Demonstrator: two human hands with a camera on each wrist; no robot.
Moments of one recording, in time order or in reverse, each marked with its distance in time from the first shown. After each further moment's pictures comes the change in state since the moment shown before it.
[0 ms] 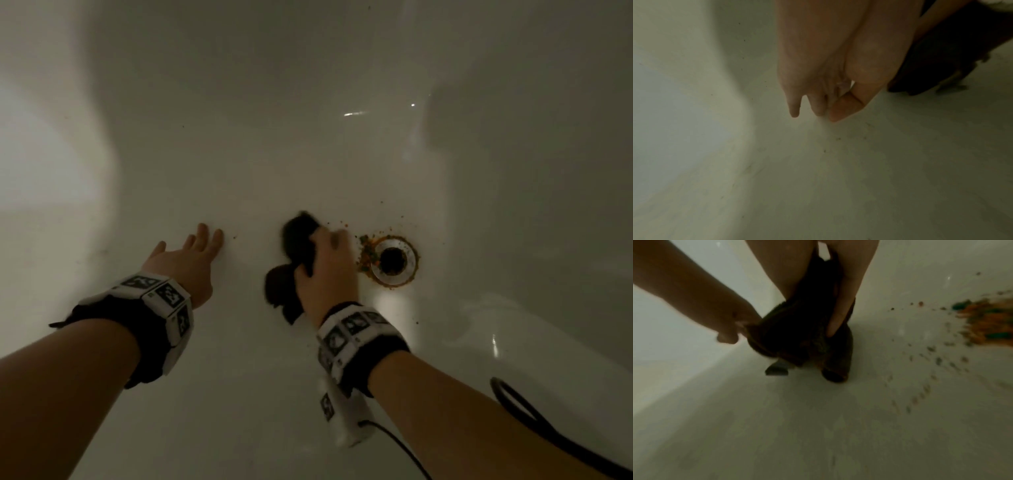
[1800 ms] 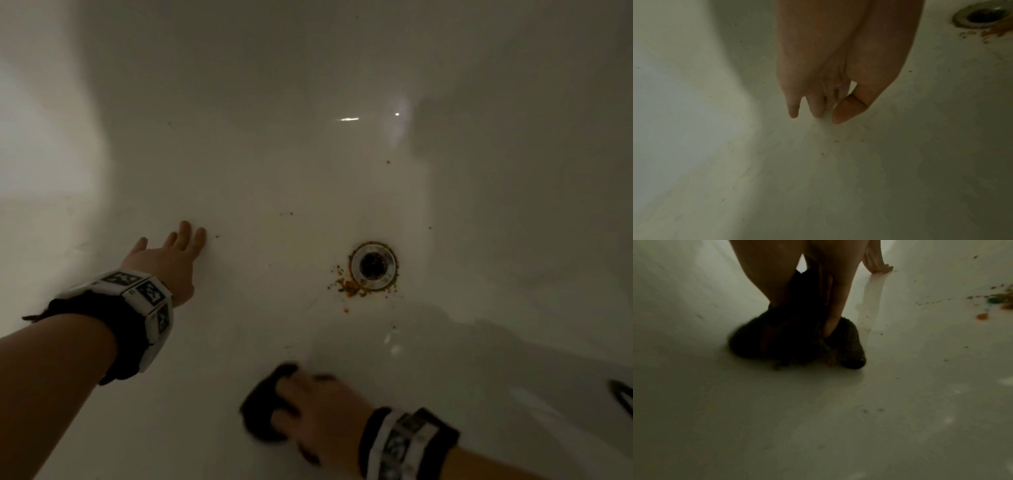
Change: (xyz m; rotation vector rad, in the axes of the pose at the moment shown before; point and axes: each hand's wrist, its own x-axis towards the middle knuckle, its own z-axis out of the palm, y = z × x) left_hand 0.001 0.003 -0.002 0.023 -0.051 -0.028; right_hand -0.104 0.068 -0.015 -0.456 -0.662 -0.747
